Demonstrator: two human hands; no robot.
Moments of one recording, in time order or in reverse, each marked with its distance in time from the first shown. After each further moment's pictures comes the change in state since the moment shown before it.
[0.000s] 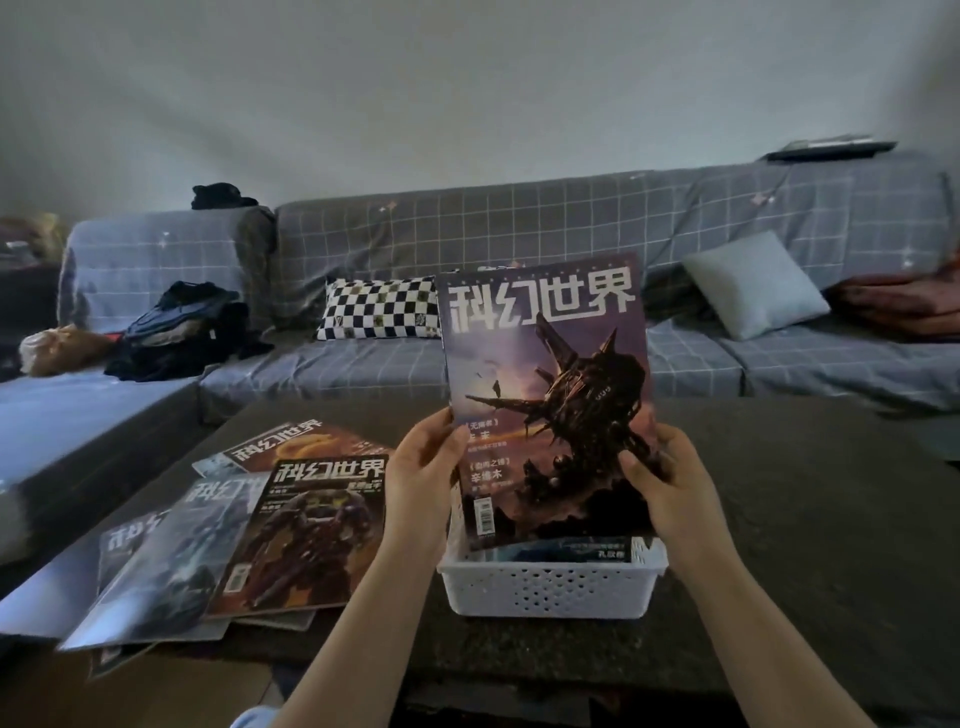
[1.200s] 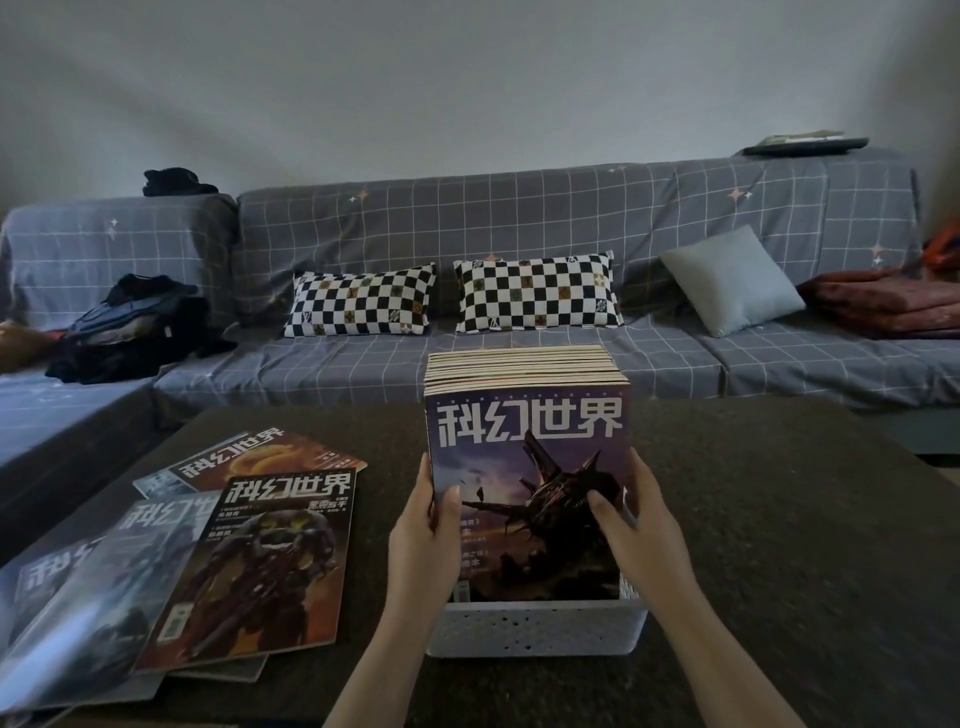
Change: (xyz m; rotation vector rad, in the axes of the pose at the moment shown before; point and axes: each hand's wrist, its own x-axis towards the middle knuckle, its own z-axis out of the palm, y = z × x) left_hand 0.016 -0.076 0.001 0.548 -0.034 0.034; right_hand 0.026 0.053 0.007 -0.310 -0.028 0.079
